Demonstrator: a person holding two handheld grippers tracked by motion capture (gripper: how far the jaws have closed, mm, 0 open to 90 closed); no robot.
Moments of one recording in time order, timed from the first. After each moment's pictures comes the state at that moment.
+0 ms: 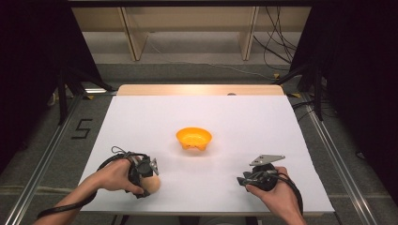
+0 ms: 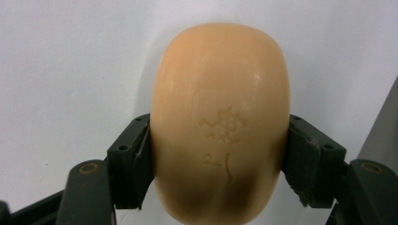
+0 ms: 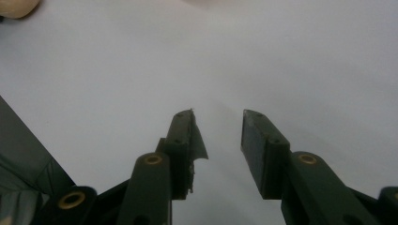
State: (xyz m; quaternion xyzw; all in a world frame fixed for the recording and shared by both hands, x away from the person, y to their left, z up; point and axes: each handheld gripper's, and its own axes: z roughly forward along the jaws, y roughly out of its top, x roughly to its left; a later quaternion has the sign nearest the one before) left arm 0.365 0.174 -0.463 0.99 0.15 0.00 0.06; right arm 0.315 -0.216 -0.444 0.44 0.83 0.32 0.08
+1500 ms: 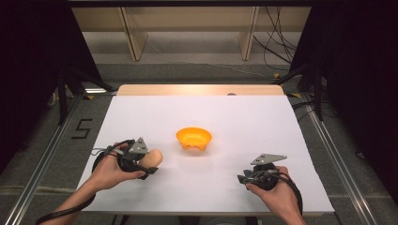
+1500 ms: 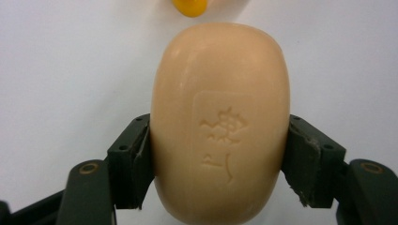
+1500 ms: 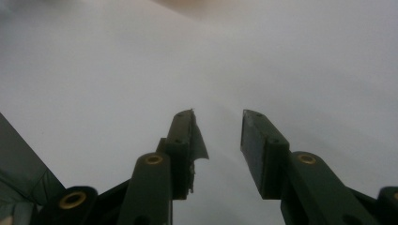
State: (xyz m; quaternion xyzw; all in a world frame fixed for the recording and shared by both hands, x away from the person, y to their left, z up) left arm 0.375 0.197 -0.437 0.91 0.27 0.12 0.29; right arm 0.317 -0.218 -0.444 0.44 0.83 0.33 0.10
